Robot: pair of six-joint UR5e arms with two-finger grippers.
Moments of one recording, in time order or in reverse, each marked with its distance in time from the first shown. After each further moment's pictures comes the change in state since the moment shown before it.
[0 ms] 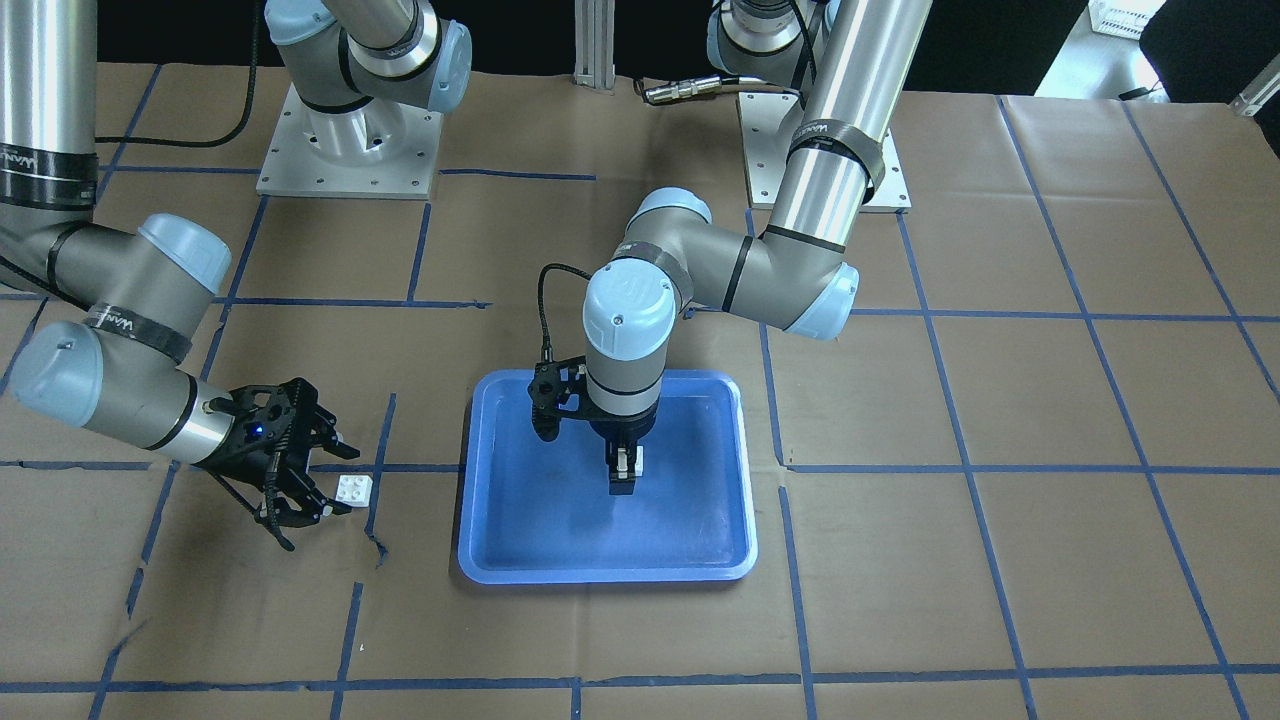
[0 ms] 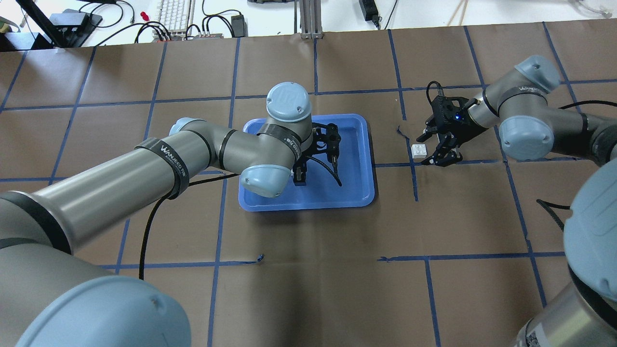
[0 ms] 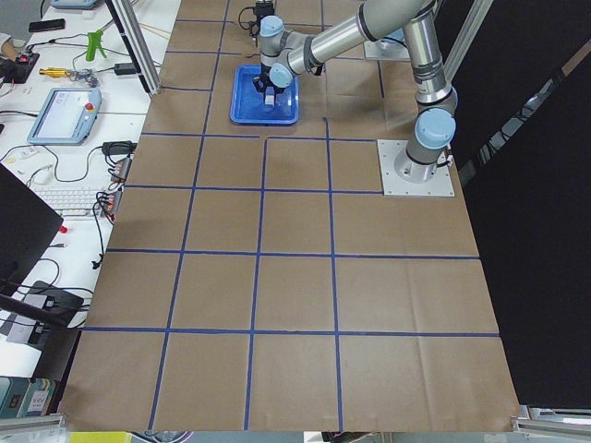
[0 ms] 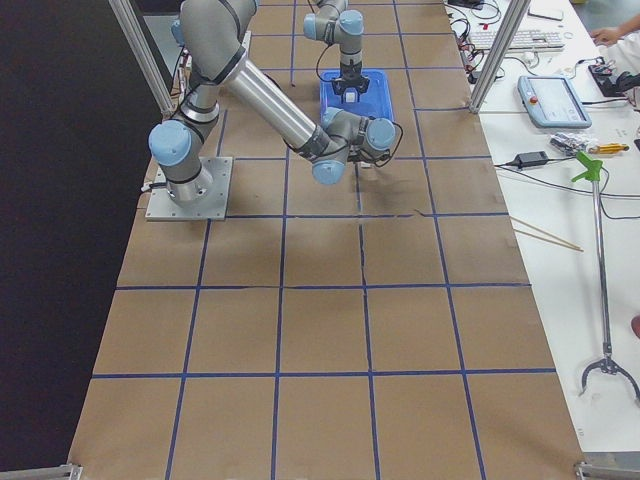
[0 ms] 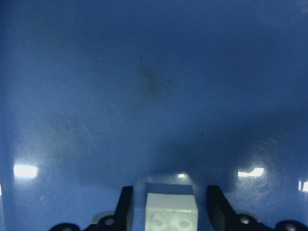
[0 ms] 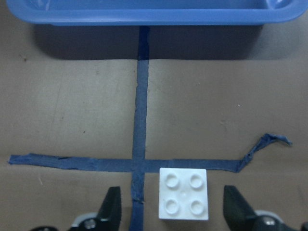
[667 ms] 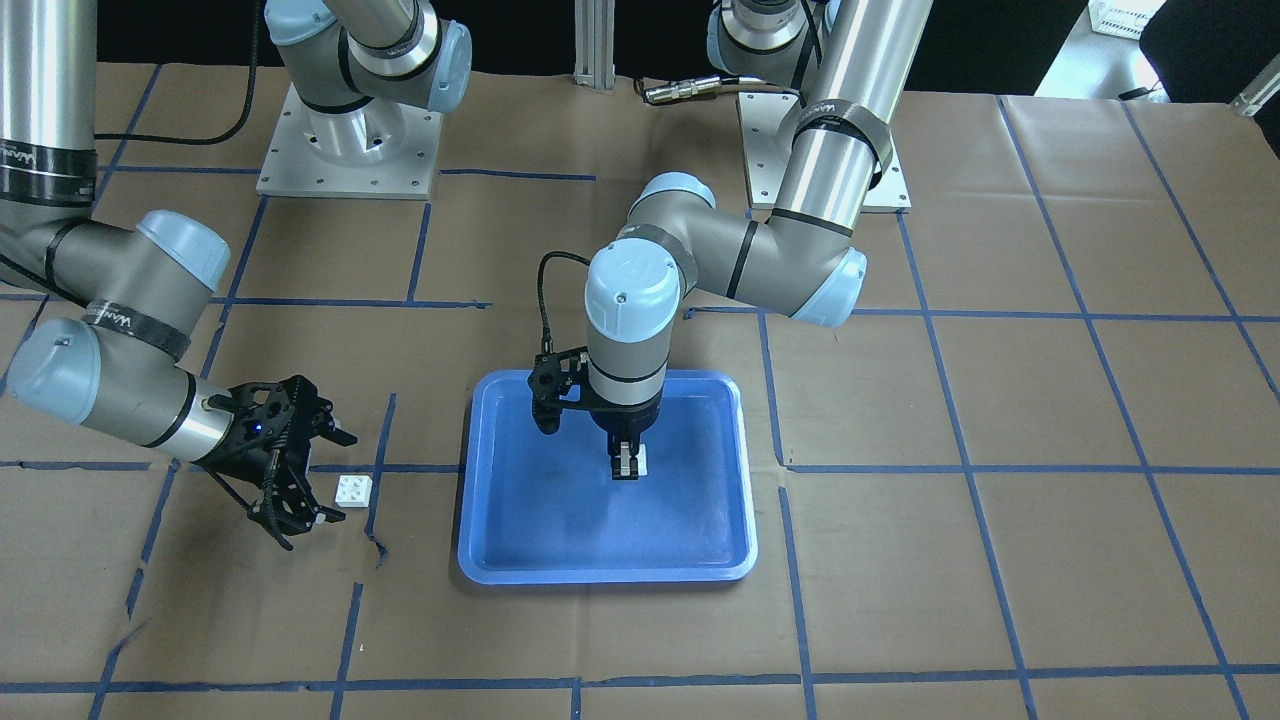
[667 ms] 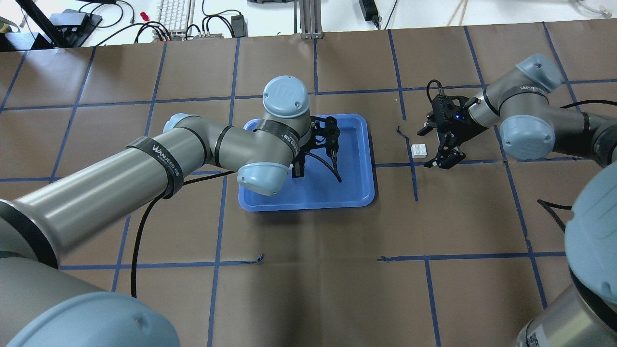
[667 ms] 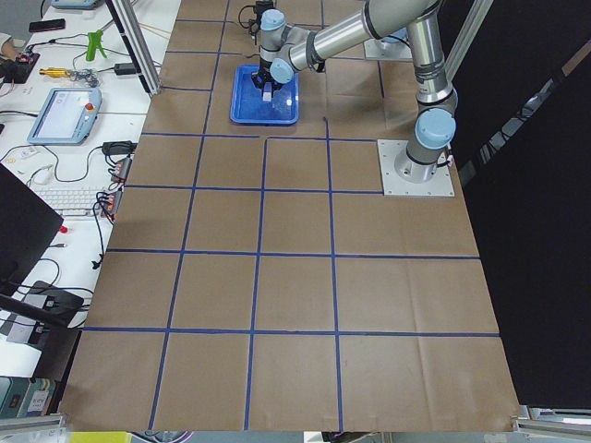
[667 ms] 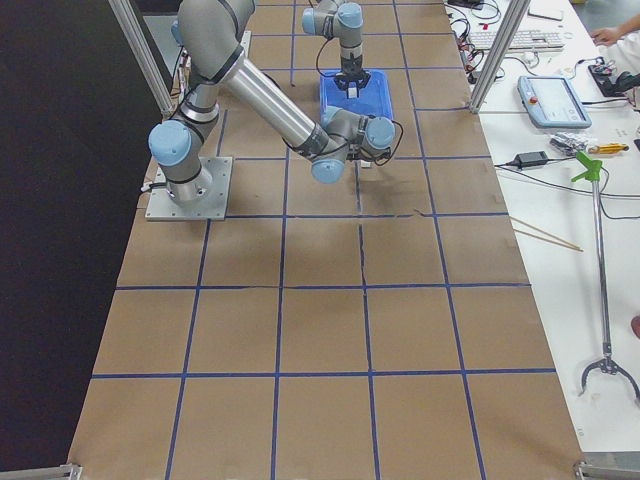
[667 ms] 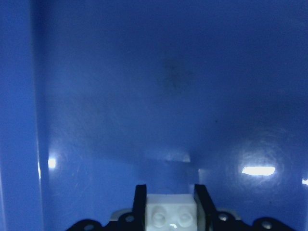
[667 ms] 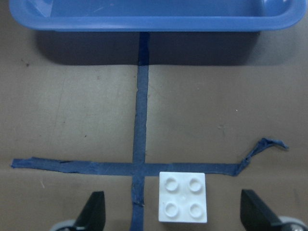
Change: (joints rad) left arm 0.000 0.022 -0.005 0.010 0.003 -0.001; right arm 0.000 -0.005 0.003 0.005 0.008 -0.001
